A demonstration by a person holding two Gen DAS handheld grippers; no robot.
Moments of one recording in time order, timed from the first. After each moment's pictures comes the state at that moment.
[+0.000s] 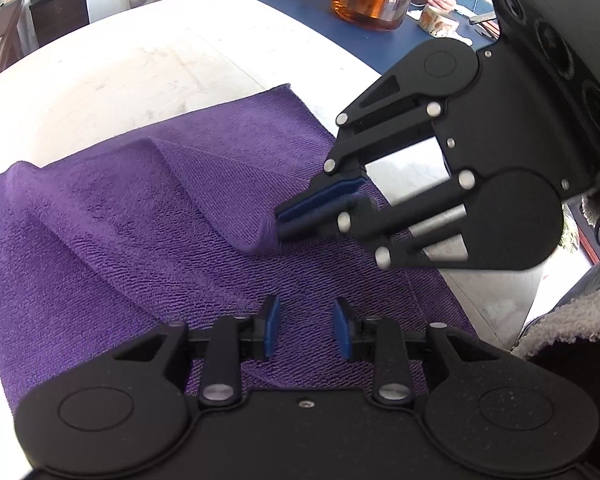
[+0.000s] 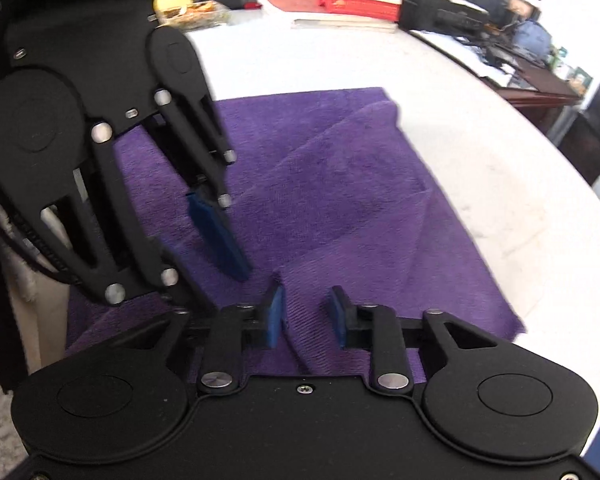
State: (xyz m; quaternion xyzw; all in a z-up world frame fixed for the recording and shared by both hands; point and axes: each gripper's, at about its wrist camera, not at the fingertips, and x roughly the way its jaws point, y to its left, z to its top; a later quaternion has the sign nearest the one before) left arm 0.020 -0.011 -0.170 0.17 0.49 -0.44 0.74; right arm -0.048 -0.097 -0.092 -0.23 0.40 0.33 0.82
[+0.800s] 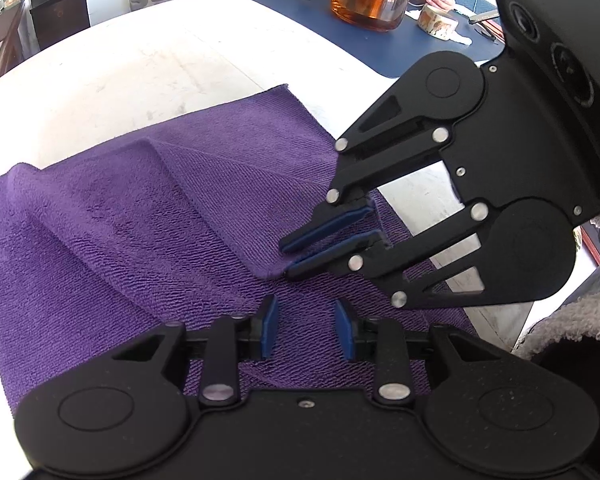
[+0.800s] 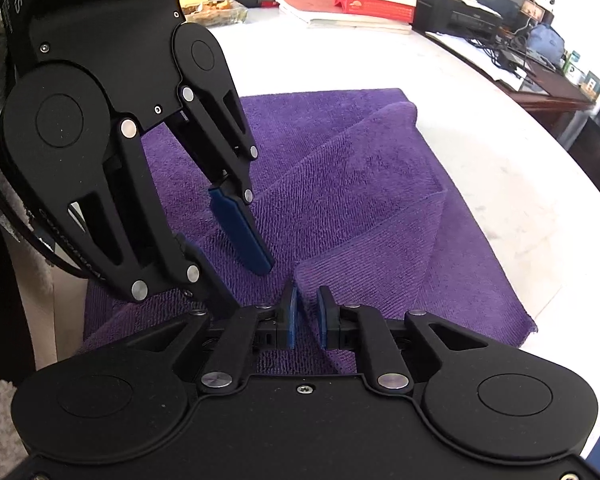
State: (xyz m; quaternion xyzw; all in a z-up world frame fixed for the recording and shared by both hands) left arm -0.008 -0.058 -0.199 0.17 0.49 -0.43 0.74; right arm -0.057 -0.086 -0.097 -0.24 0.40 0.37 0.81
